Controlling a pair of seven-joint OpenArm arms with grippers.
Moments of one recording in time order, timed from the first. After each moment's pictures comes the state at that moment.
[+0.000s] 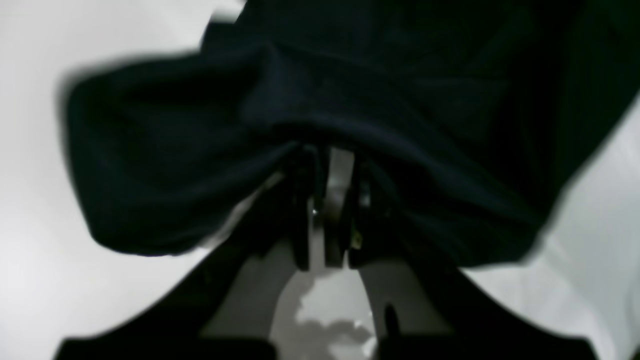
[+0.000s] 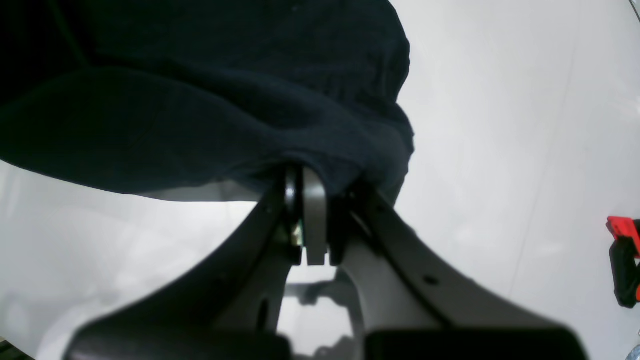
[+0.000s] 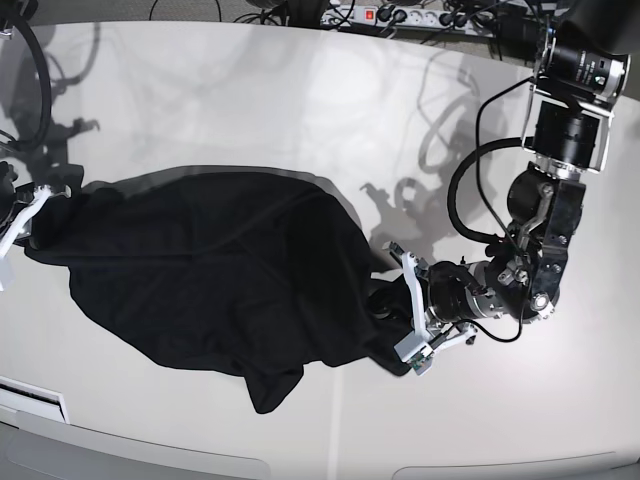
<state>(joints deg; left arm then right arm) -21.0 -19.5 17.8 75.7 -26.9 -41.3 42.2 -9.2 26.0 26.2 105.8 32.6 29.3 -63.5</state>
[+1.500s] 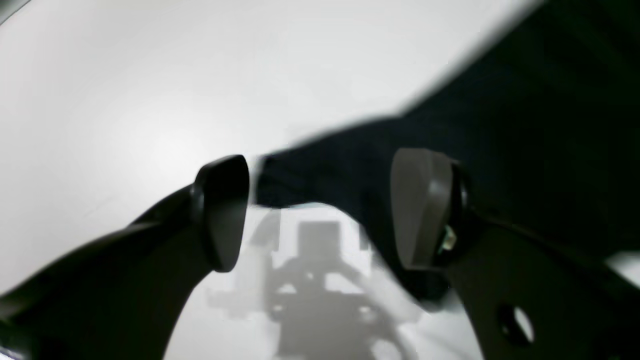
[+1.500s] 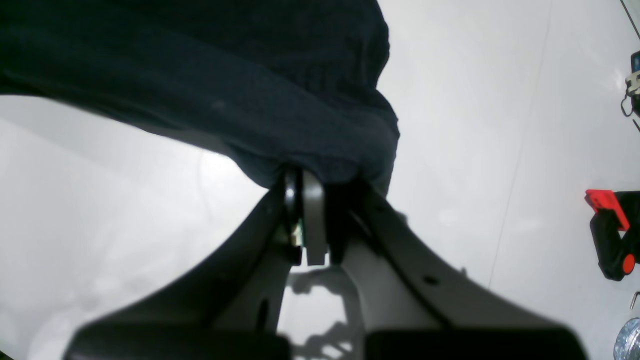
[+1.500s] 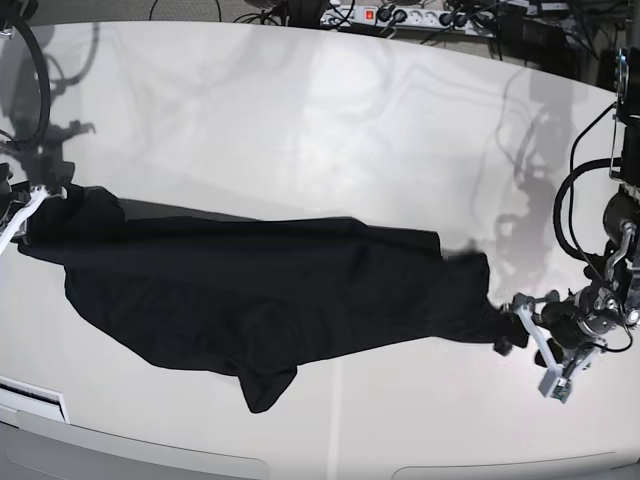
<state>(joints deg) -27.1 -34.0 15.9 63.8 -25.1 -21.7 30.2 -9.2 26.0 26.2 105.8 29.1 26.7 -63.9</state>
